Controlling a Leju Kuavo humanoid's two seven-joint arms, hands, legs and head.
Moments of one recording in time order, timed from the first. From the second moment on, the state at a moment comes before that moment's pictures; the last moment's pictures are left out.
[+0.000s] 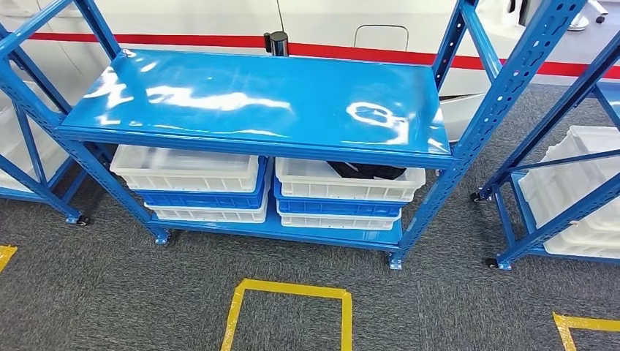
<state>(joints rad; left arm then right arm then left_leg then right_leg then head) -0.07 -0.14 1.13 -0.21 -1.23 0.26 -0.35 -0.02 0.13 -0.05 -0.18 0.67 -0.20 0.02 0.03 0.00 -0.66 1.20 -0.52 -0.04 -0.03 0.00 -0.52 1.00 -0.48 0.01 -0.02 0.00</state>
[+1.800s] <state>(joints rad) -0.07 -0.15 1.13 -0.21 -1.24 0.26 -0.33 -0.02 0.13 -0.05 -0.18 0.68 -0.20 0.02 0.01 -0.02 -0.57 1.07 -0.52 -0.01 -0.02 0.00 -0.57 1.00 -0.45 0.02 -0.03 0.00</state>
